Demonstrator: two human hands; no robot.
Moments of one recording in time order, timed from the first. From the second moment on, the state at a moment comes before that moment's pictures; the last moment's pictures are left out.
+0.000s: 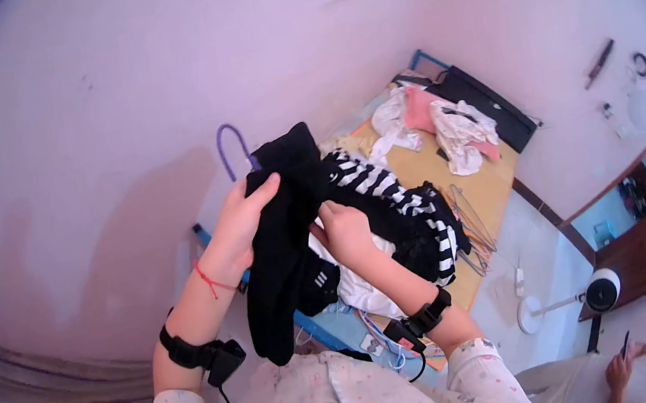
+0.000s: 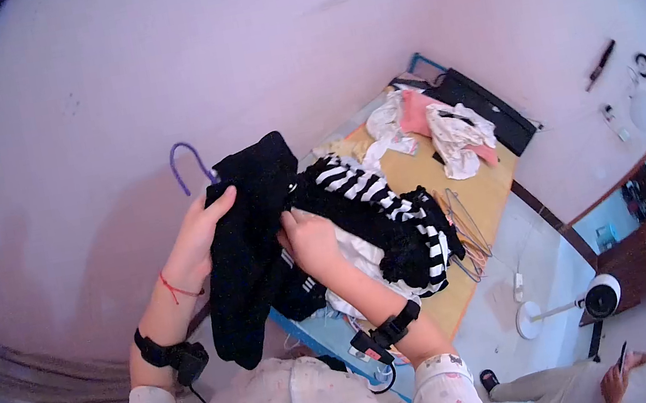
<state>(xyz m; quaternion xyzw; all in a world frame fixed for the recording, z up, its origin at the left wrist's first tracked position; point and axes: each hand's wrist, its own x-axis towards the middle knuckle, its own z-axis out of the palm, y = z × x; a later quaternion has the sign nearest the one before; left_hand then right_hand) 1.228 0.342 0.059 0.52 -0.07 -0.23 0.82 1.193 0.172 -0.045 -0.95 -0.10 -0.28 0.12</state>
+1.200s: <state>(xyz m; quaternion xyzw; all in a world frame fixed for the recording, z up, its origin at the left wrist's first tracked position) 1.260 0.346 0.037 0.86 -0.37 0.07 0.35 1.232 0.151 0.017 -0.86 -0.22 -0.01 0.45</state>
